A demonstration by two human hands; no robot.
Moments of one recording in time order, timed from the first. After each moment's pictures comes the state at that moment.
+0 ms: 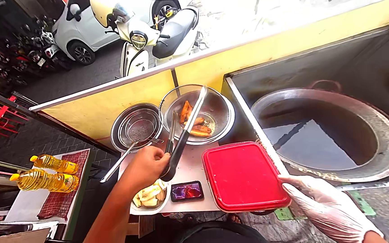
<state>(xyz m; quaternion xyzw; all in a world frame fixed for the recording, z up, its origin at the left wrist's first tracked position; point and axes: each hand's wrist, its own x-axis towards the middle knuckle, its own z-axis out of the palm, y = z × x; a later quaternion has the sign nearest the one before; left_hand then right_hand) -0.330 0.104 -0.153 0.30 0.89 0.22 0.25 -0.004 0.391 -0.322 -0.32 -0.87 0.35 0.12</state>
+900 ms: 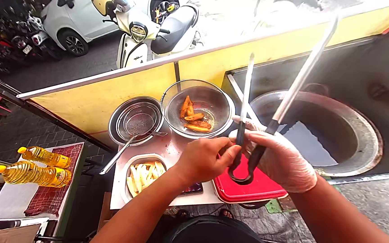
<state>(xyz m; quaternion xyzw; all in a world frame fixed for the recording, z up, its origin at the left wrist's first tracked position) -0.275 0.171 -0.189 0.58 0.71 0.37 0.14 -0.143 0.330 -0.215 -0.11 -0.53 0.82 0.19</state>
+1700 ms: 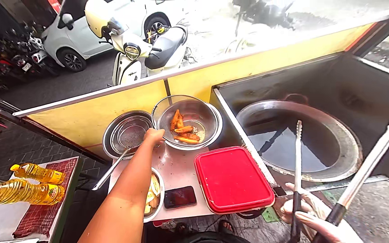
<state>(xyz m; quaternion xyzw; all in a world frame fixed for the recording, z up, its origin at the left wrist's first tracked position) -0.478 0.218 -0.292 0.06 0.90 0.33 0.29 0.038 0.344 -0.304 -0.28 -0.55 0.75 0.25</state>
